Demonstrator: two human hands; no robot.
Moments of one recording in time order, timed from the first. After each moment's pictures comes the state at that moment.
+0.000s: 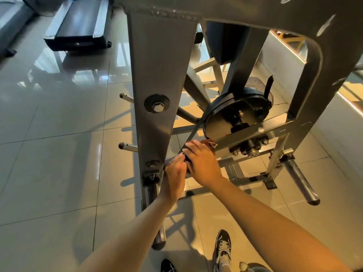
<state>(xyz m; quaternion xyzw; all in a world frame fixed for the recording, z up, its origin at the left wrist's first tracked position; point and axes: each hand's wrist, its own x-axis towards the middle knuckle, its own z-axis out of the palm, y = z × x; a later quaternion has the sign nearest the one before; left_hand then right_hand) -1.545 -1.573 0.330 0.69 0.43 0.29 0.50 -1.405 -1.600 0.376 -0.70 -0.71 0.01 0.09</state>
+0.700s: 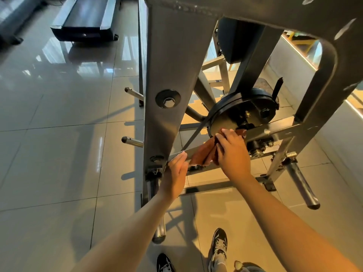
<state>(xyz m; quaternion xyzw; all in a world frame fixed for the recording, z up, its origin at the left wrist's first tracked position) -1.549 -1.581 0.346 0.68 0.46 0.27 0.50 -1.350 -1.615 0.396 -0.80 -0.58 -0.04 0.16</state>
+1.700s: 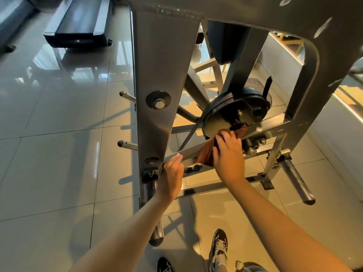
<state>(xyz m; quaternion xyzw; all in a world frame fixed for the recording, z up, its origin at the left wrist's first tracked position) -1.548 -1.579 0.327 0.77 0.44 0.28 0.37 -1.353 -1.626 0.392 -0.82 -0.54 -0.06 0.18</state>
